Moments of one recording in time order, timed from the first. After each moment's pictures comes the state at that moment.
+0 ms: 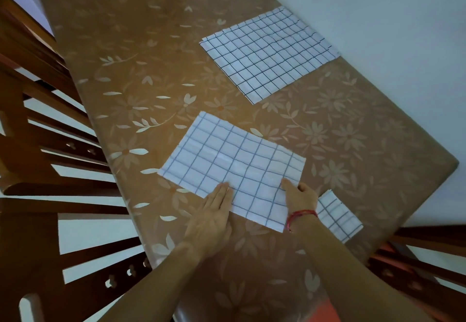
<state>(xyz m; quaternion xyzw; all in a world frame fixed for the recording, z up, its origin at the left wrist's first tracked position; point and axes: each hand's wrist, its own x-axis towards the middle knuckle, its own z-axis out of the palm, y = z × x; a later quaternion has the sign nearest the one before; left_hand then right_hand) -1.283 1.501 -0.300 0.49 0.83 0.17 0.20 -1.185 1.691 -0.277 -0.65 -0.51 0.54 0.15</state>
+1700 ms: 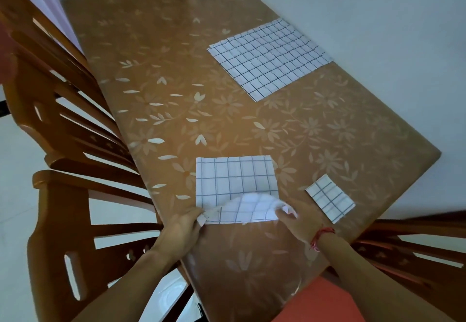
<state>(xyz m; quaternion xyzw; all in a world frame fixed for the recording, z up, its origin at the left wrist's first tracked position) -1.281 1.393 -0.282 0.35 0.86 0.26 0.27 -1.106 1.636 -0.248 -0.39 -0.84 0.35 -0.11</state>
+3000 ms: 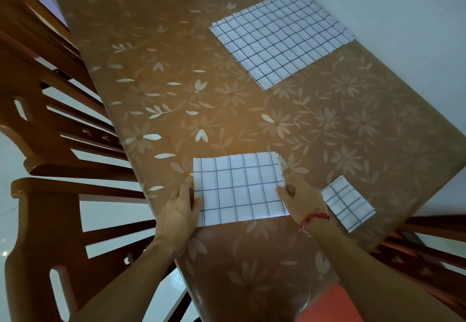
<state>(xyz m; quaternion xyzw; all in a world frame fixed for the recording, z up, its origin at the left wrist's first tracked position) -1.309 1.431 -0.297 0.25 0.92 0.27 0.16 -1.154 1.672 -0.289 -0.45 -0.84 0.31 -0.04</state>
